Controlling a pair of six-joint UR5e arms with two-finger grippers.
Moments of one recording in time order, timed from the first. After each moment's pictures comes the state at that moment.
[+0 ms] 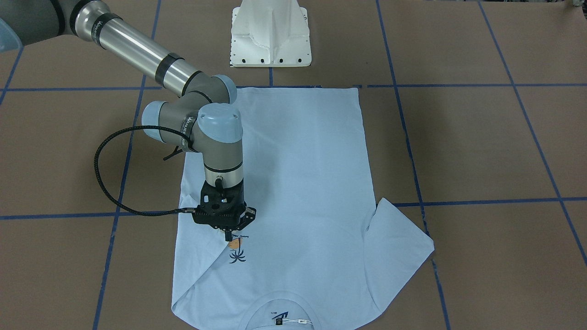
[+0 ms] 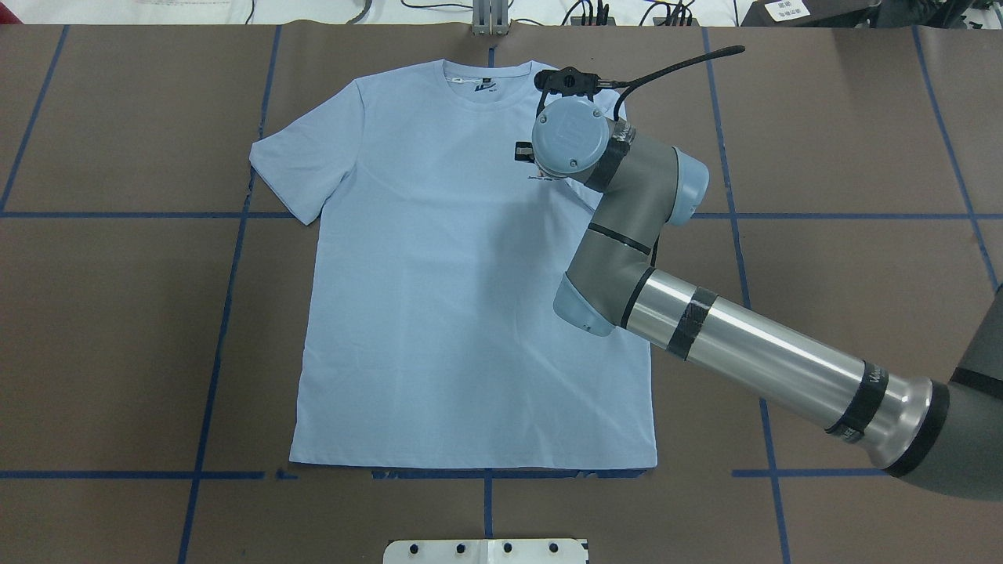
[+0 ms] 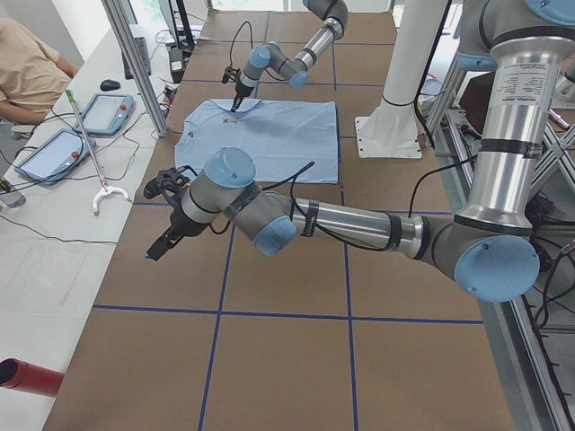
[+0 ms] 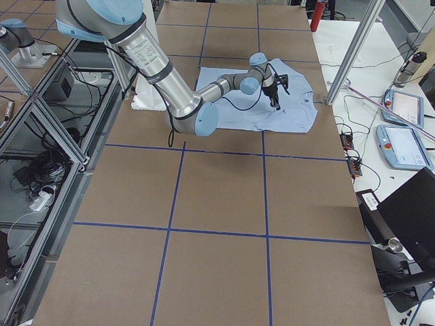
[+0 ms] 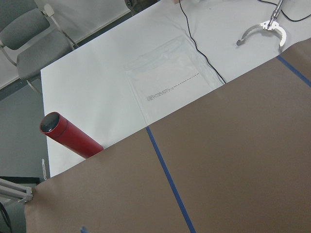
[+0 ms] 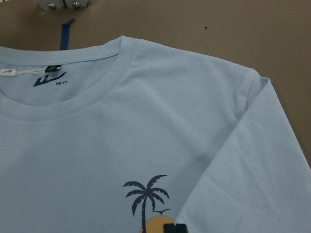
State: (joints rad) left arm -1.59 -1.69 -1.61 -2.21 -2.14 -0.03; right arm 0.65 -0.71 1.15 -1.17 1.53 1.22
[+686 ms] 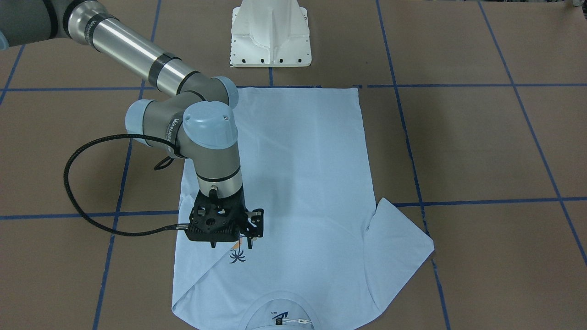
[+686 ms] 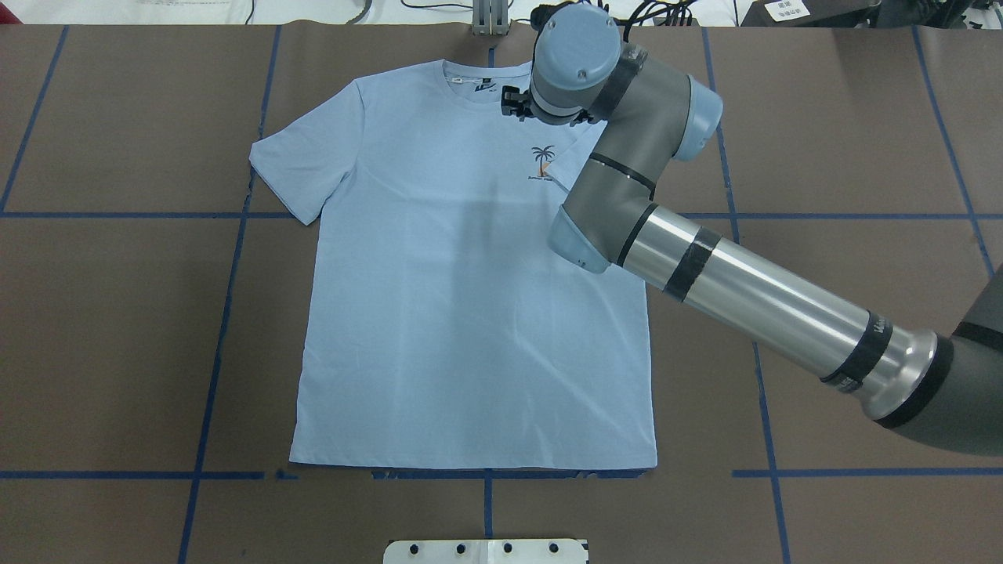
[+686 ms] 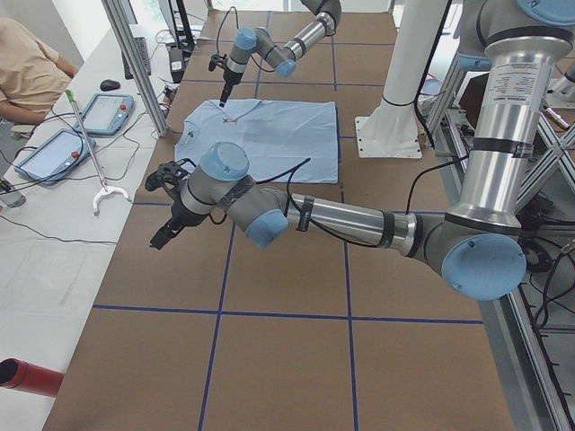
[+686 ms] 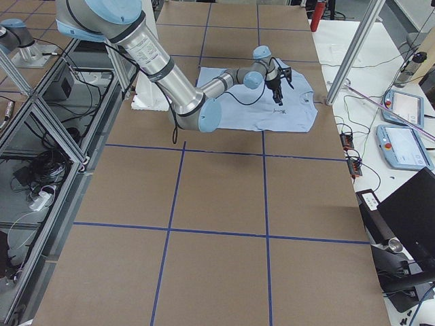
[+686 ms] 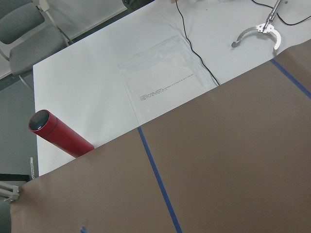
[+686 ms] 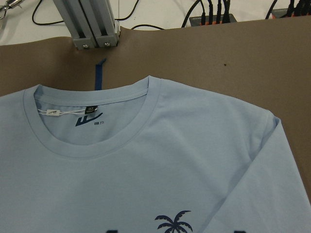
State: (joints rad) left arm -1.50 -1.73 -1.60 -2.22 -2.16 -0.11; right arm 0.78 -0.62 1.15 -1.26 1.74 1.12
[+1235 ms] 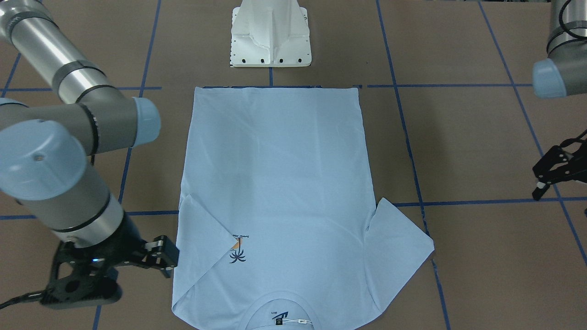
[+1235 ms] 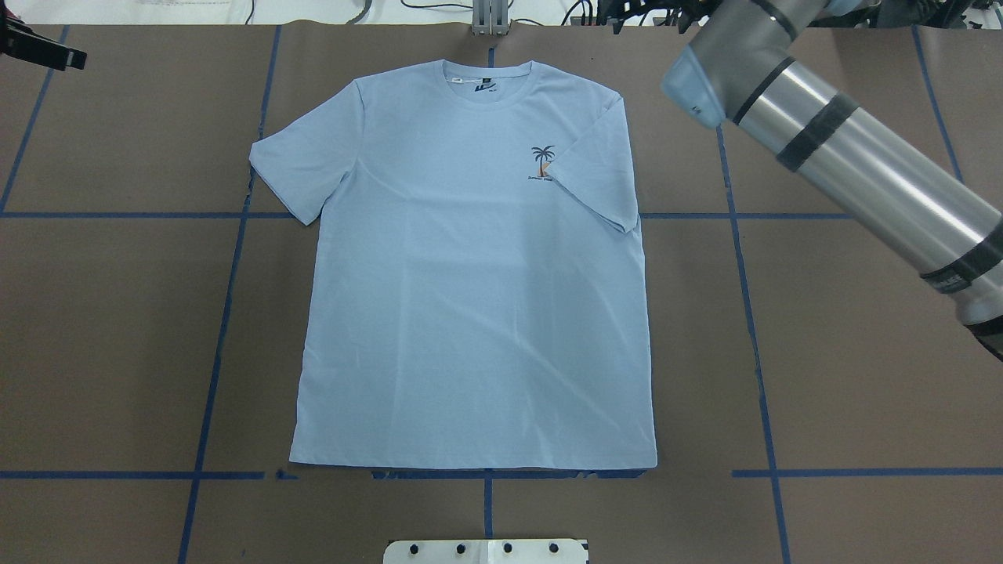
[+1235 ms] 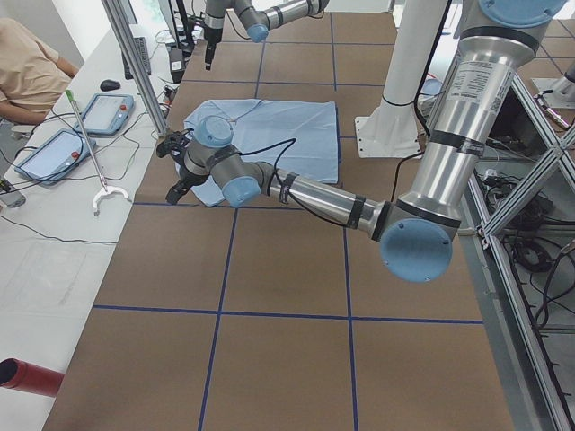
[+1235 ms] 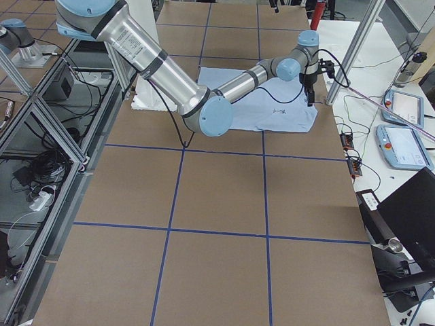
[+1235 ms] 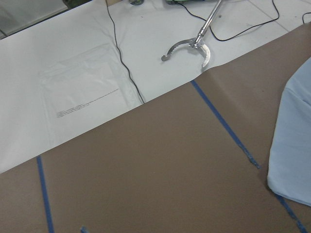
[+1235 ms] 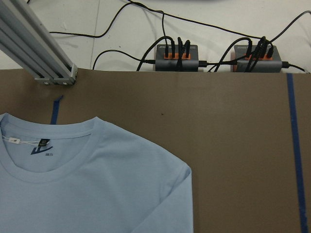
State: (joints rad) left arm -1.24 -1.90 -1.53 -2.23 -2.14 -0.39; right arm 1.07 -0.70 1.20 -1.34 2.08 0.74
